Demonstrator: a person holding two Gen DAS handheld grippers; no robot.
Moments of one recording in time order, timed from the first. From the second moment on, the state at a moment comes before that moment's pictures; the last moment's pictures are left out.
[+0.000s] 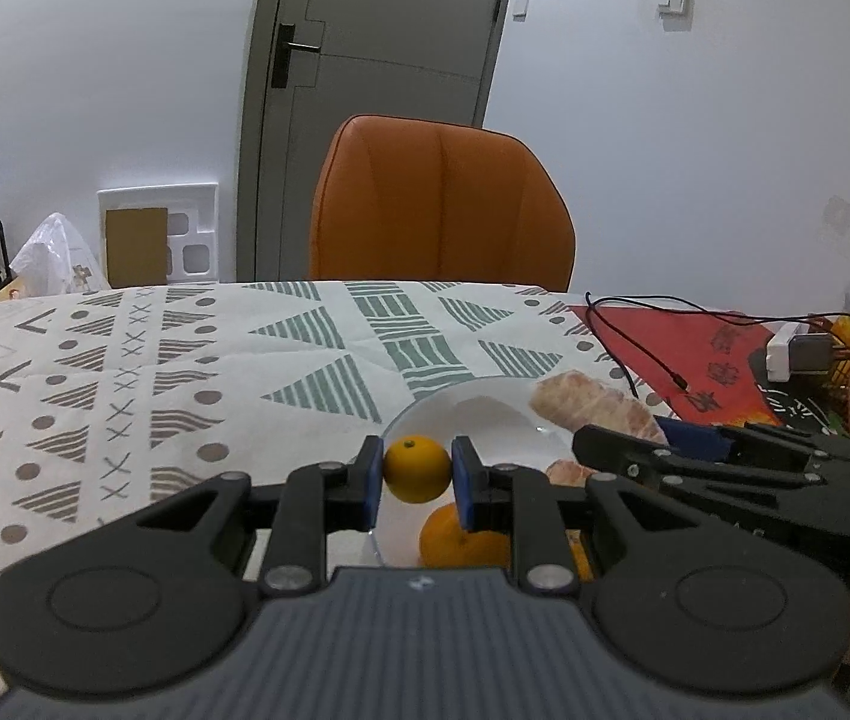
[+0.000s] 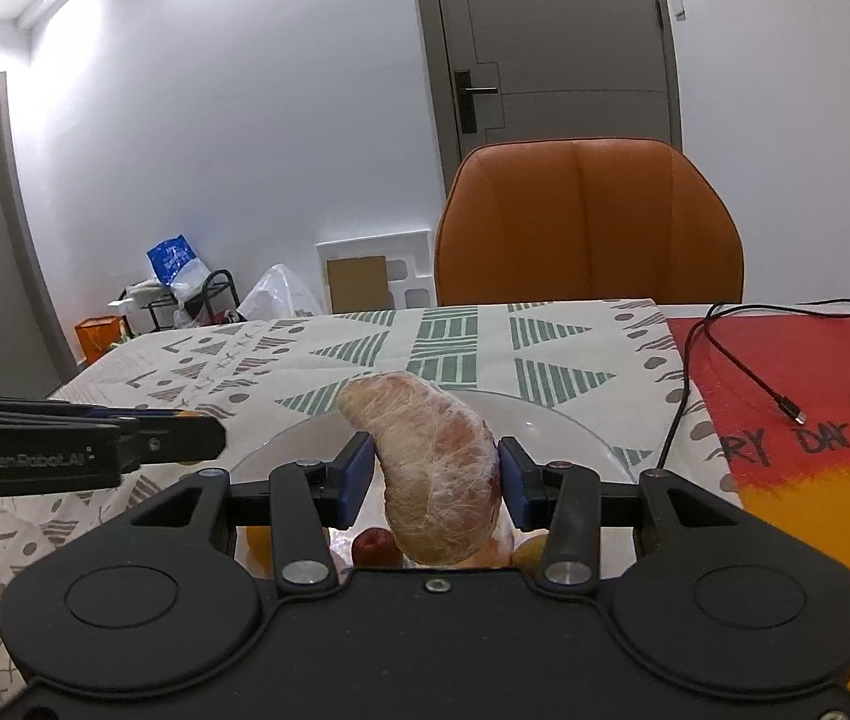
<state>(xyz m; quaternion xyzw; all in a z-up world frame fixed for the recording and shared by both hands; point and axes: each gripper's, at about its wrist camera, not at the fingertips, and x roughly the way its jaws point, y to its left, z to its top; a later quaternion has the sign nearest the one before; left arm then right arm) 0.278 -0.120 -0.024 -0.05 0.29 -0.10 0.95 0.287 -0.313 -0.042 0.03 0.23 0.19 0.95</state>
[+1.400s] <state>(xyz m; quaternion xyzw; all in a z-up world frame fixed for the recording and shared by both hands) 0.216 -0.072 0.001 -0.07 0.27 -0.06 0.96 0.228 -0.318 -0.034 0.08 0.24 0.18 0.95</state>
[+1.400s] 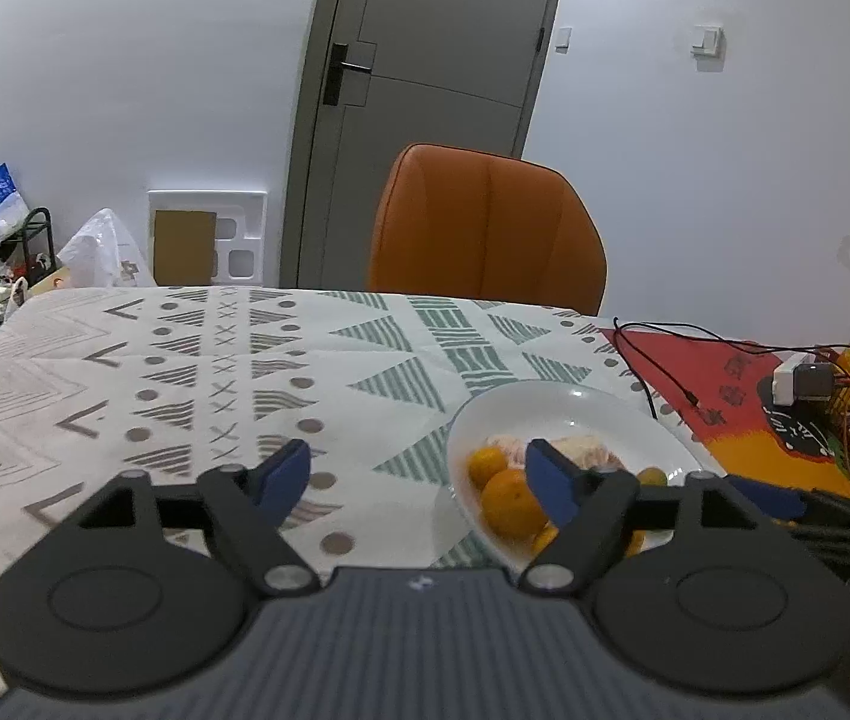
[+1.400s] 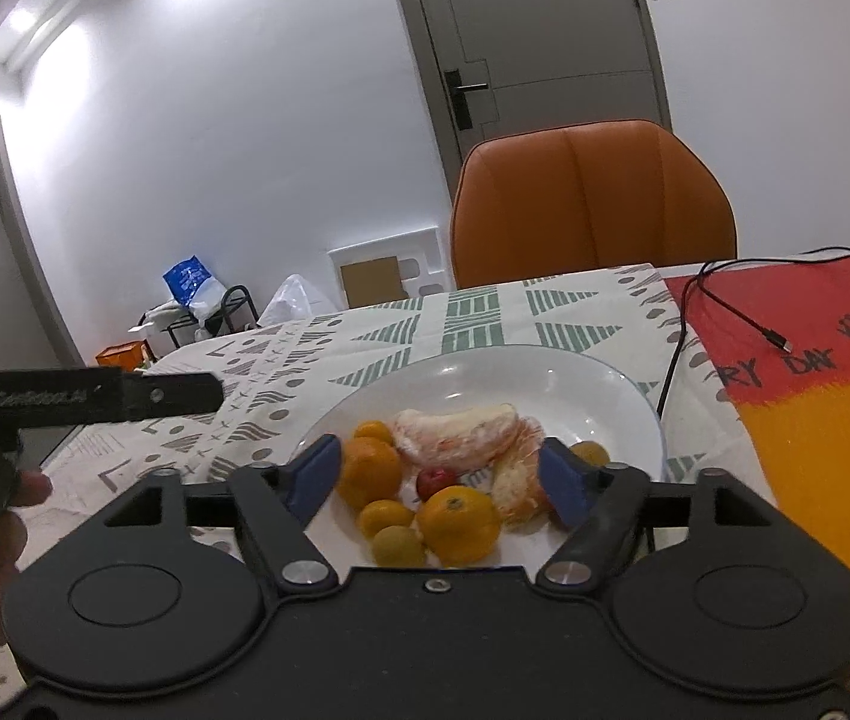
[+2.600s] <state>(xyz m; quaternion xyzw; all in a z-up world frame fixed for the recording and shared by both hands) 0.095 -0.013 0.015 -0.05 0.27 -0.01 0.96 0.125 -0.268 -0.002 0.04 0.23 0.16 0.96</state>
